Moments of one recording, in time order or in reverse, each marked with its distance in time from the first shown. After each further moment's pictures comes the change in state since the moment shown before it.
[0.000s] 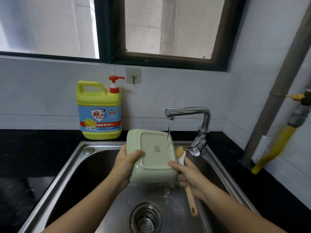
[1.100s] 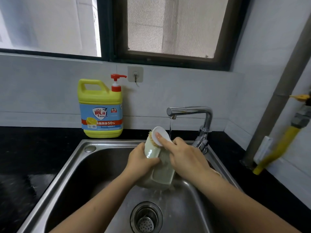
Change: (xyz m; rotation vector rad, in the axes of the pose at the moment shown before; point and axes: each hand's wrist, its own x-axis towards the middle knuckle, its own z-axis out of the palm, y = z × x) left_hand 0.009 -0.011 0.020 0.671 -0.015 0.204; right_hand -0.031 -0.063 0.043 -1.619 0.170 -0.641
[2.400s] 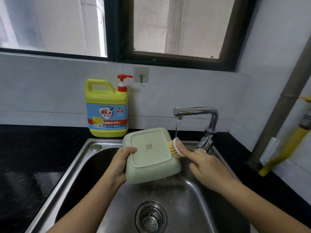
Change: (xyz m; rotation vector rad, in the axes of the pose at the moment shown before) left_hand 0.006 -0.037 -0.049 -0.975 -0.109 -0.381; right_hand -0.025 0.050 0.018 0.169 0.008 -0.072
